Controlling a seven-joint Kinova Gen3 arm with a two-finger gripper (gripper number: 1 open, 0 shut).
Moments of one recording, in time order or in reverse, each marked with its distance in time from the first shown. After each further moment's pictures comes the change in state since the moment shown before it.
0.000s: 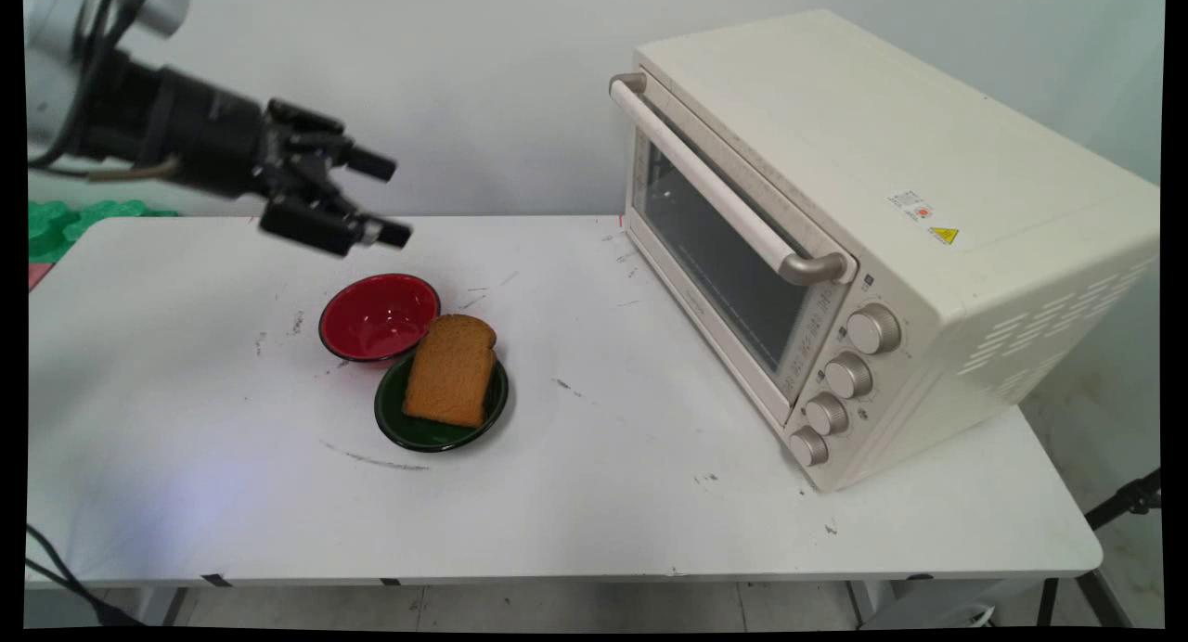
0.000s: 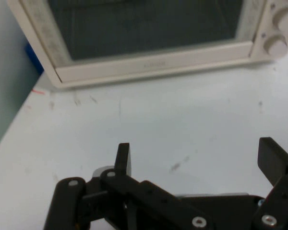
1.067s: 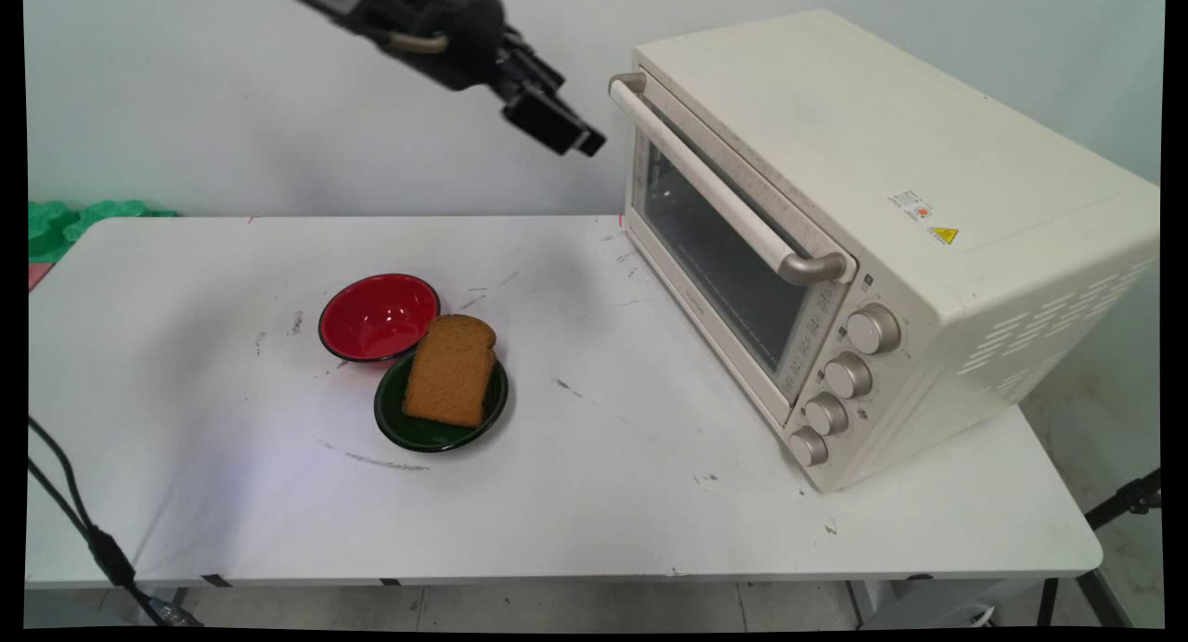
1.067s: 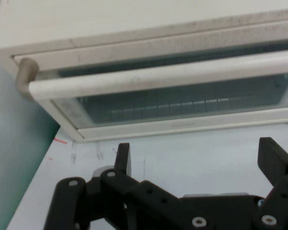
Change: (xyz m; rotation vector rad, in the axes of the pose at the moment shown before) arm 0.161 0.007 0.104 0.088 -0.101 0.015
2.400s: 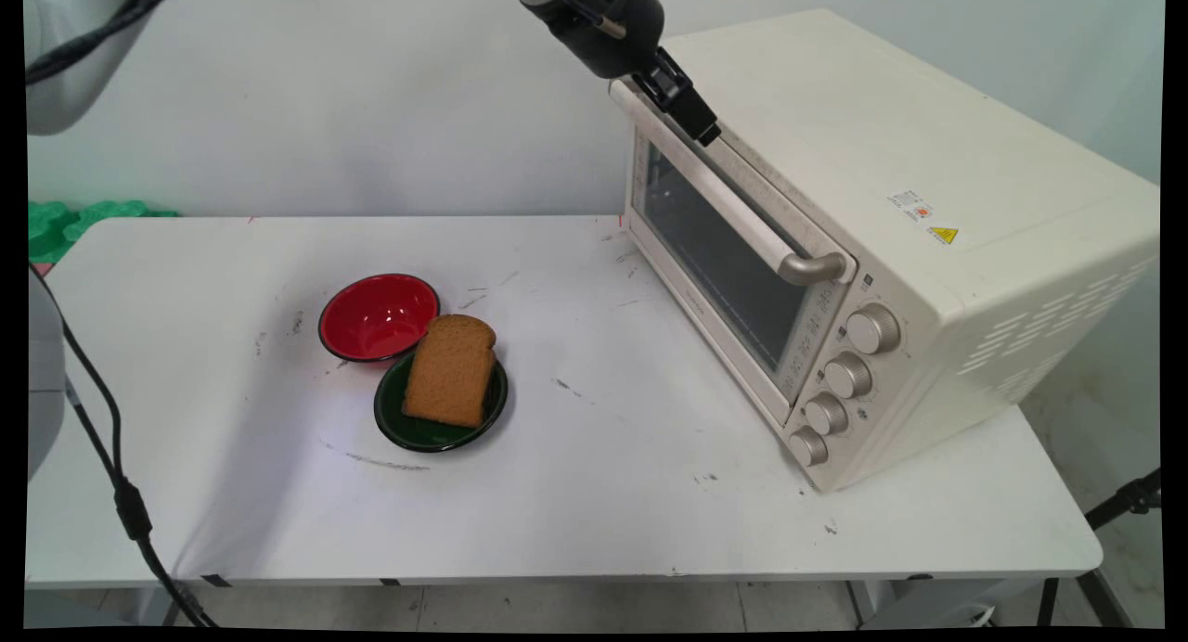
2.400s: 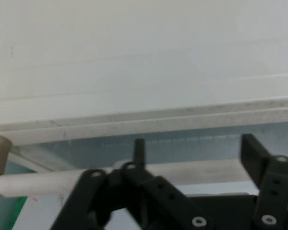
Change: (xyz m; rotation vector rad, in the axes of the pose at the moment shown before) arm 0.085 -0.011 0.104 -0.027 -0.073 -0.015
